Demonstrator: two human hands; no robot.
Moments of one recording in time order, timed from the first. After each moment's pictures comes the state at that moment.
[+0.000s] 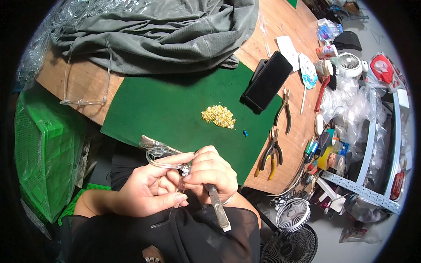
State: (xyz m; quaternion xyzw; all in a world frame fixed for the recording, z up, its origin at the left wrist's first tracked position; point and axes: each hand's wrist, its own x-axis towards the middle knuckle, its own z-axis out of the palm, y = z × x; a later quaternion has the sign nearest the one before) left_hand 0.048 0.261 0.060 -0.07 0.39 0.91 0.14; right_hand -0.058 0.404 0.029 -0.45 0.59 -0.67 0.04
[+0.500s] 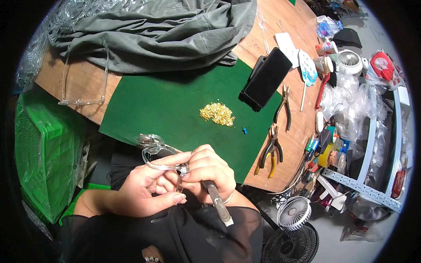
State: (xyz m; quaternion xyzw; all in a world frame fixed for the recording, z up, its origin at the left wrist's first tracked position) left_hand 0.048 0.262 0.058 -0.05 0.48 0.87 0.11; right_hand -0.057 0.407 0.028 -0.45 0.59 -0.67 0.07
